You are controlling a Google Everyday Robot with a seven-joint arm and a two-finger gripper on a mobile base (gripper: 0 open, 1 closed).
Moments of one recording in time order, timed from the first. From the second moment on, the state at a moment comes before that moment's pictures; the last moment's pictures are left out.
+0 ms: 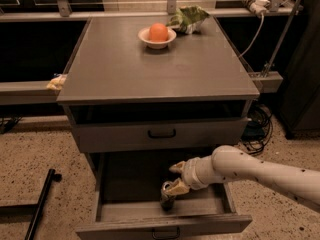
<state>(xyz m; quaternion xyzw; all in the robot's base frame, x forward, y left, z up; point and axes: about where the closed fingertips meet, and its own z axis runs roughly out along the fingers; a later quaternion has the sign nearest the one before) 0.525 -0.061 0.515 -0.58 0.73 0.18 0.31</state>
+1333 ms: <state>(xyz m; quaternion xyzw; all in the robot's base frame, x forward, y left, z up) 0.541 -0.050 0.459 -0.57 0.71 0.23 0.34</state>
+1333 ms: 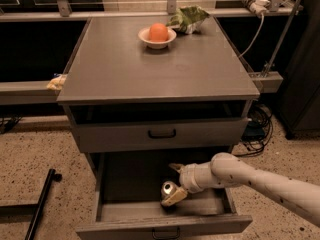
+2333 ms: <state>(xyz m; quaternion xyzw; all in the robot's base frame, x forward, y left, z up) 0.526 -0.049 0.421 -0.58 0.71 0.26 0.31</state>
